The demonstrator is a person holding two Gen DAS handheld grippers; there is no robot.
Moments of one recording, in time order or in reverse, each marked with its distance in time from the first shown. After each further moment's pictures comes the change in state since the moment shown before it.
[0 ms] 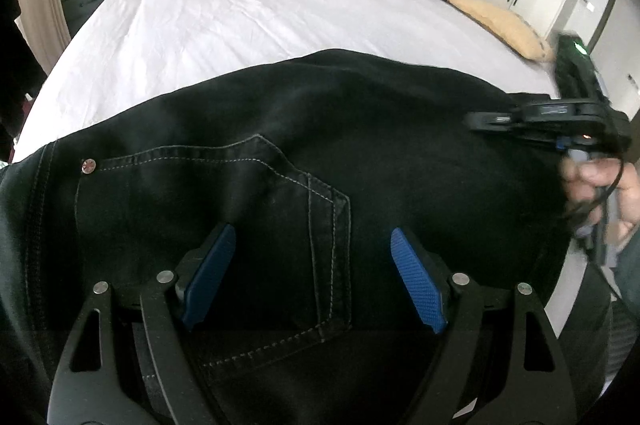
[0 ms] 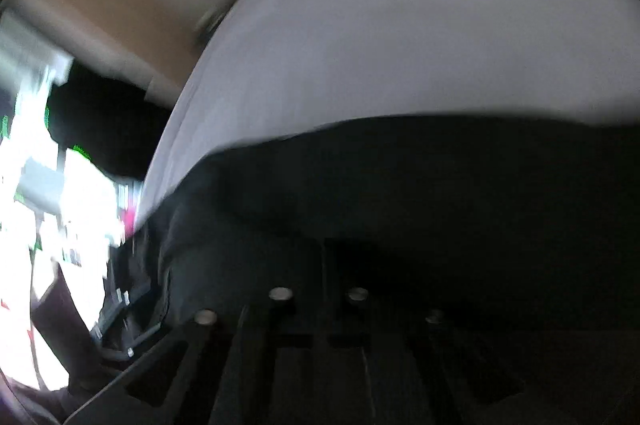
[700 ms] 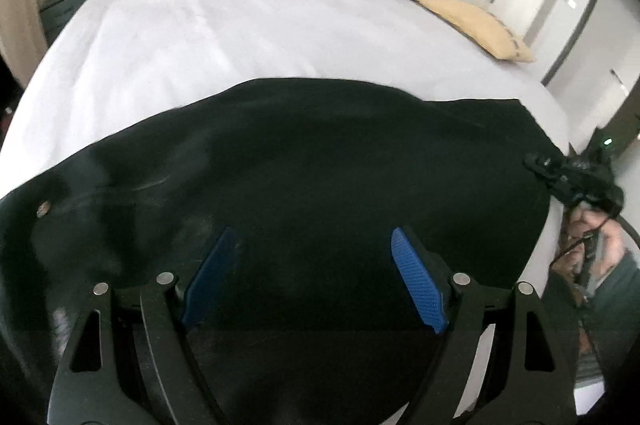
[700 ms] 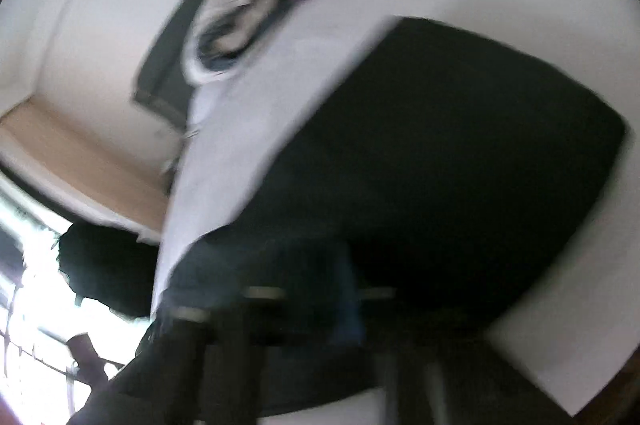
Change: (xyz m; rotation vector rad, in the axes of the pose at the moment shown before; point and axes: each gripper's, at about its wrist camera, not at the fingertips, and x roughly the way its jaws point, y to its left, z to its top) left arm -0.001 -0.054 0.029 0.028 0.015 -0.092; right arm -0.145 -0.174 -0.046 0.348 -0.352 0.013
